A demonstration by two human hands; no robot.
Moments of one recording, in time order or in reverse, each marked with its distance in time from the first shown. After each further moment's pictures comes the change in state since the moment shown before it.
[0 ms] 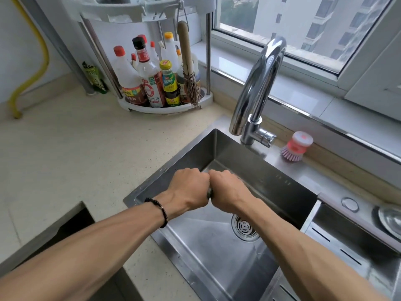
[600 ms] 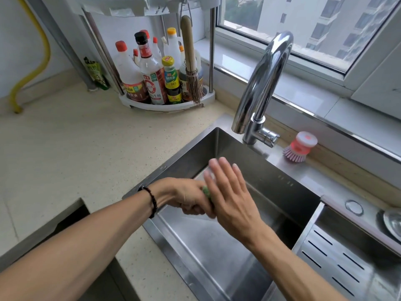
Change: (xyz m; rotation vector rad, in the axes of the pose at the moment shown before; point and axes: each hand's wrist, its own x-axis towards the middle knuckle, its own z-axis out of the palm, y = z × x) left_hand 0.002 -0.015 -0.005 -1.086 -0.813 -0.081; right_hand -0.032 0.020 0.049 -0.269 0.774 -0.465
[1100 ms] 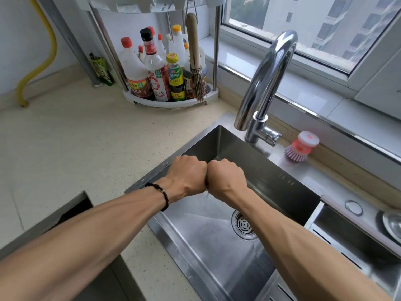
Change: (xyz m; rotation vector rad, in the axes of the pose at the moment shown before) left_hand 0.006 0.006 -0.002 1.144 0.862 -0.013; right_hand 0.083 0.003 -0.013 0.092 -0.751 0.512
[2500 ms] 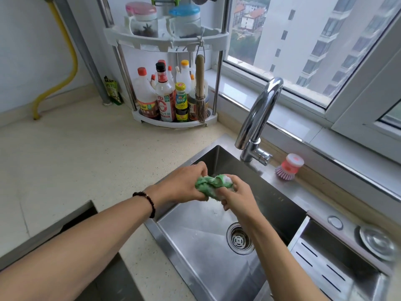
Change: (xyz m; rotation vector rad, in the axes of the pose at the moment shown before) left_hand -0.026 -0.031 -0.020 -0.614 -0.057 0.094; right_hand -0.051 0.013 -0.004 1.253 0.134 0.262
